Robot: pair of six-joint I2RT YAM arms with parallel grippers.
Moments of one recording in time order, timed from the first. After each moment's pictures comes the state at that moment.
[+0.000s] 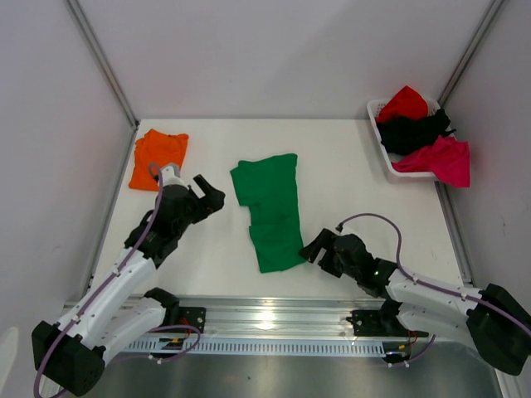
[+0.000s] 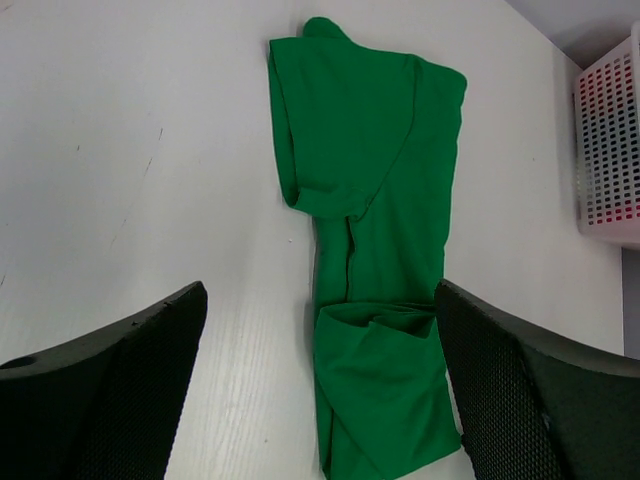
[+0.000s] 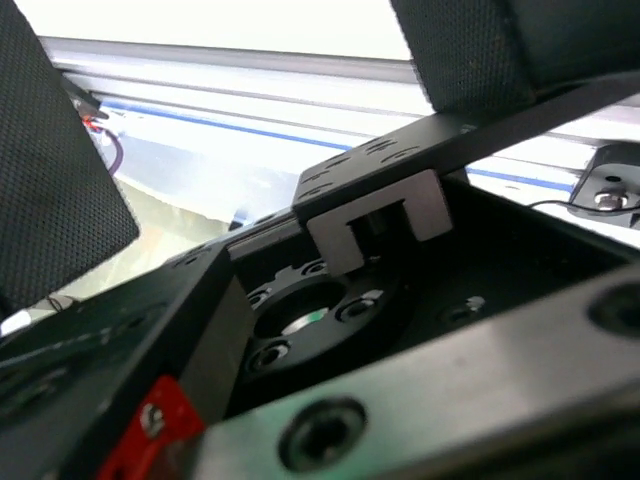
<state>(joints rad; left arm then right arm) -0.42 0.85 0.69 -0.32 -0.22 -0.77 0.85 0.95 0.26 0.03 0.16 1.14</state>
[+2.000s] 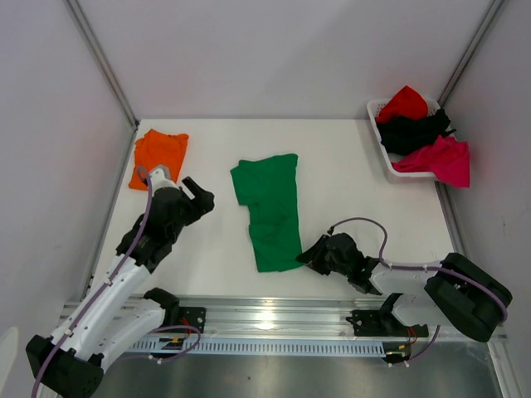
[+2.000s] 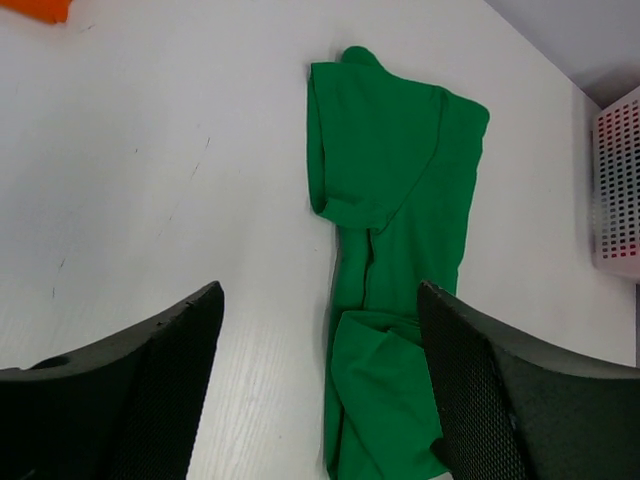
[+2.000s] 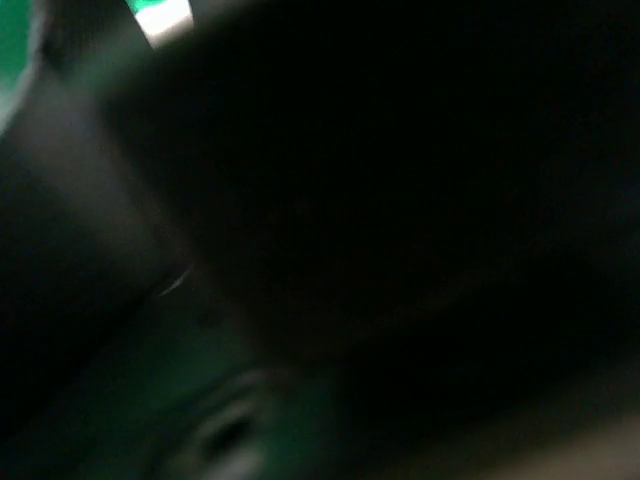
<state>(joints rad) -0.42 0.78 0.72 -0.42 -0.31 -0.77 0.83 1.26 0.23 0.39 0.04 1.26</state>
